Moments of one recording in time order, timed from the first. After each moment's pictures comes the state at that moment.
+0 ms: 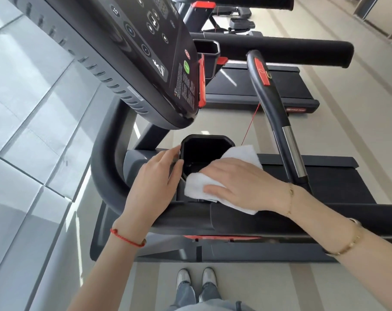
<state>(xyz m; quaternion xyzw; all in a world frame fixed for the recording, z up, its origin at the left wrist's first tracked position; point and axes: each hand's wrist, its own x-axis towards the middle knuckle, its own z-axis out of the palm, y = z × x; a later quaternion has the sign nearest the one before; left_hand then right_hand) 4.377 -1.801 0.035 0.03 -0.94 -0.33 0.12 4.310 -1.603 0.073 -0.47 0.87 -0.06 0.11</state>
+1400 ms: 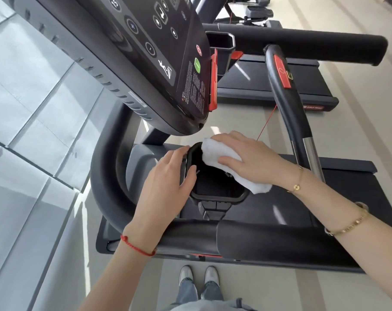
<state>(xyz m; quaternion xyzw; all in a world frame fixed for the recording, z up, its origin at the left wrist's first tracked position) 4.355 -1.793 0.032 0.09 -0.93 -0.32 0.12 4.222 -1.612 0.045 -0.40 0.90 -0.18 0.09</state>
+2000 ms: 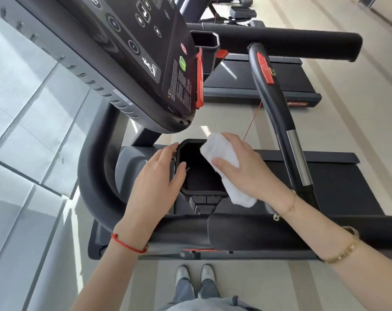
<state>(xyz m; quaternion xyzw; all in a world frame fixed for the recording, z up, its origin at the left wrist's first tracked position) 4.352 -1.795 0.025 0.08 -0.94 -0.32 0.12 4.267 -1.603 0.039 -0.19 0.91 -0.35 0.11</state>
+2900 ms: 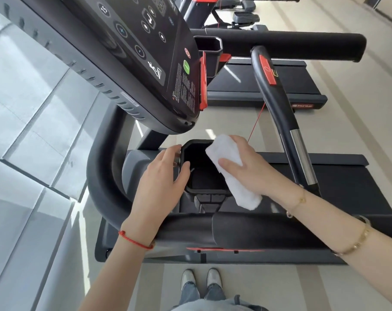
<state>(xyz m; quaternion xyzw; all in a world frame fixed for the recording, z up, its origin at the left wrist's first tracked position) 4.353 -1.796 0.024 0.08 -0.93 -0.32 0.14 4.266 -1.600 0.042 -0.17 0.89 -0.38 0.18</state>
